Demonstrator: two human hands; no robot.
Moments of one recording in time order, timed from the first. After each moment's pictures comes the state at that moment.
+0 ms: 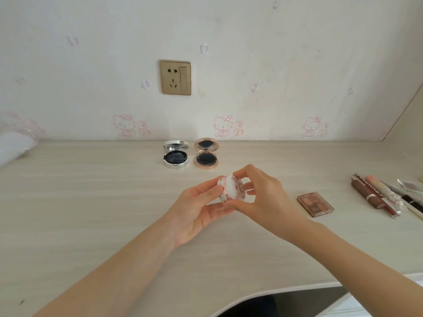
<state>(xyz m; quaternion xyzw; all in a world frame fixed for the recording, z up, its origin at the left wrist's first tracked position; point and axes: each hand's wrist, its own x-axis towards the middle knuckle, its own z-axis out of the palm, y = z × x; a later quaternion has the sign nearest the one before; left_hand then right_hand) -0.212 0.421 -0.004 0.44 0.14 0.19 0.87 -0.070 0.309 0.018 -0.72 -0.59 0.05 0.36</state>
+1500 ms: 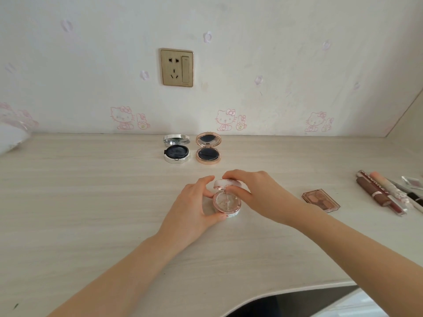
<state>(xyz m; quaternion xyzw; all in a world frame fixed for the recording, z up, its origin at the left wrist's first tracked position) -0.222 0.435 -0.045 0.87 0.28 0.28 0.30 -0.063 0.336 0.021 -0.72 -0.65 0.07 0.23</state>
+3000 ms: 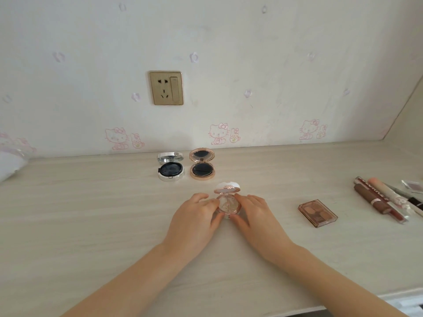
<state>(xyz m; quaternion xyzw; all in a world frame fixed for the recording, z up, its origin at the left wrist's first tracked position) -0.193 0.435 -0.035 0.93 0.25 0.25 0.07 -0.057 0.327 -0.035 -0.77 -0.57 0.01 0.29</state>
